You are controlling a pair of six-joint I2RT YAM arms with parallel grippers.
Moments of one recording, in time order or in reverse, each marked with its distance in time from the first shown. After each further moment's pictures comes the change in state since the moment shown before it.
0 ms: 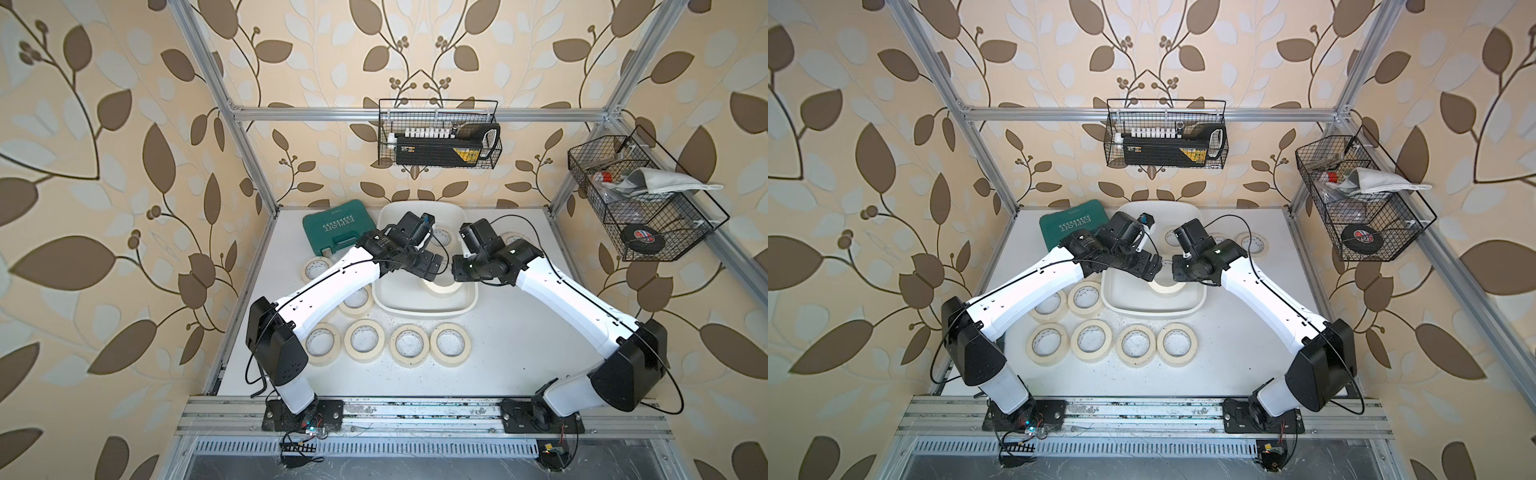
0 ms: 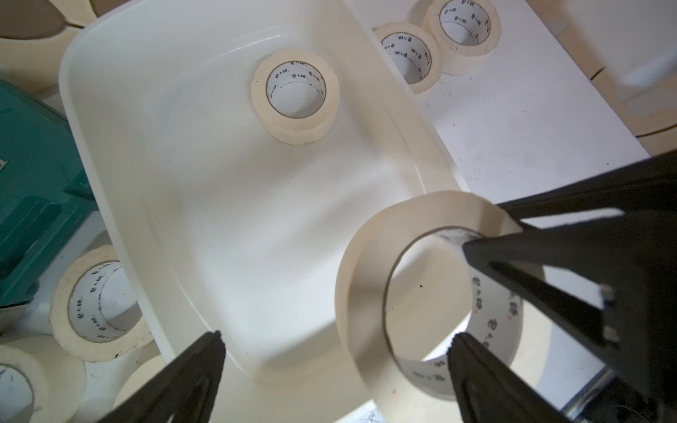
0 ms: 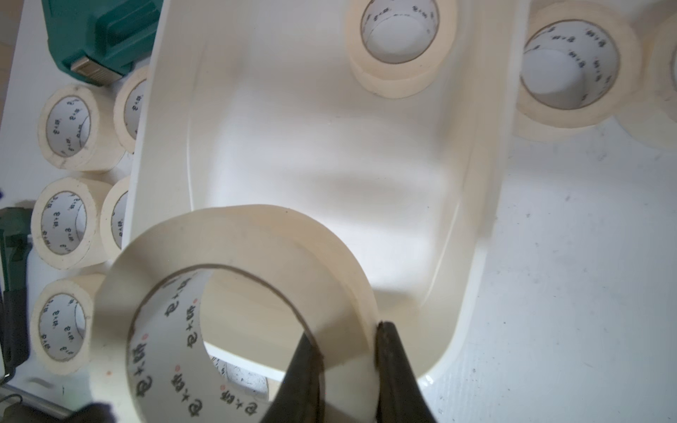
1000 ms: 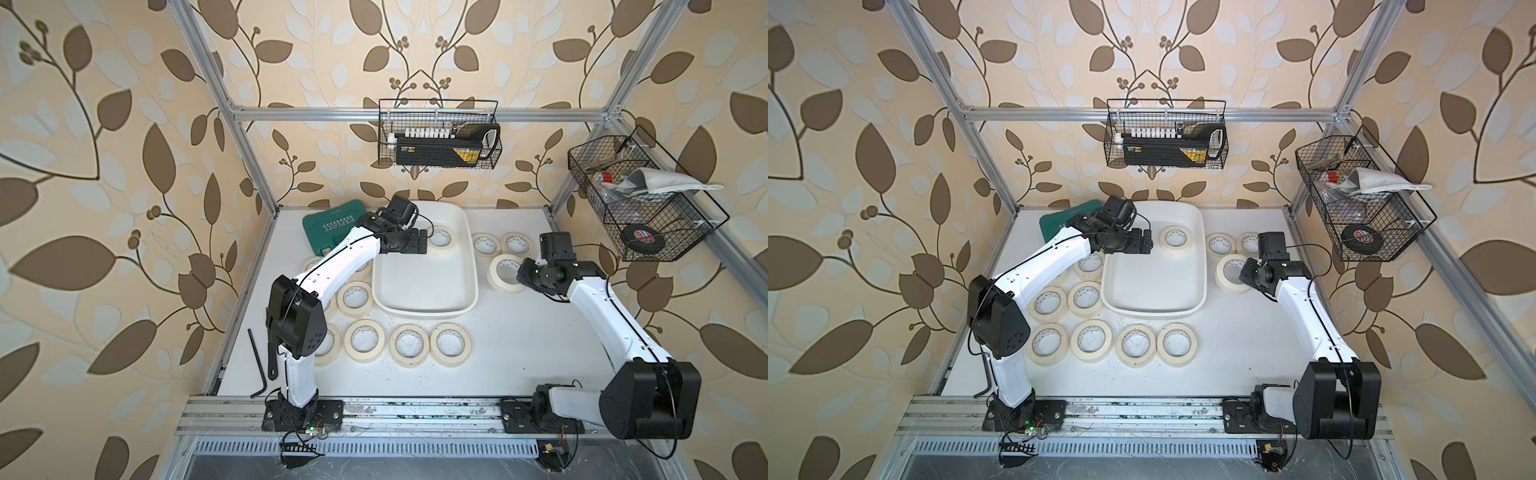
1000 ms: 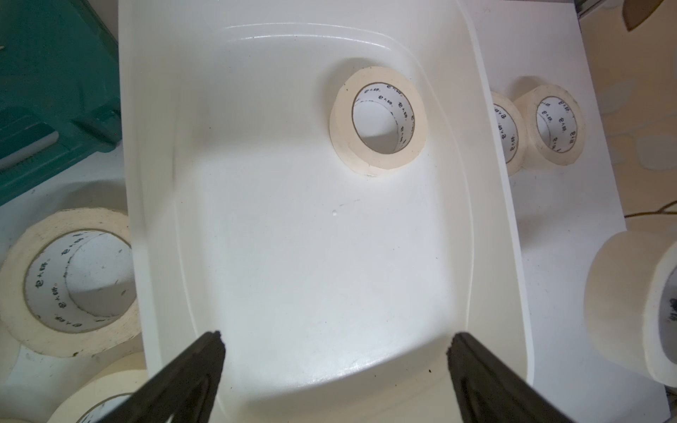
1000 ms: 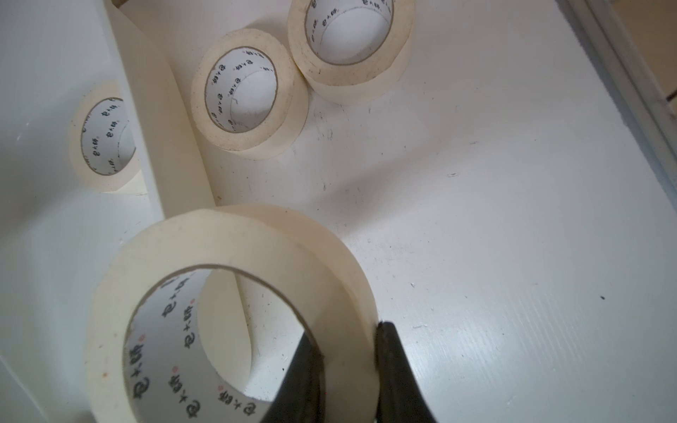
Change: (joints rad) left arm 0.183 0.216 0.146 0.009 0.074 -0.256; right arm -0.544 -0.161 -0.348 0.166 -0.042 0.007
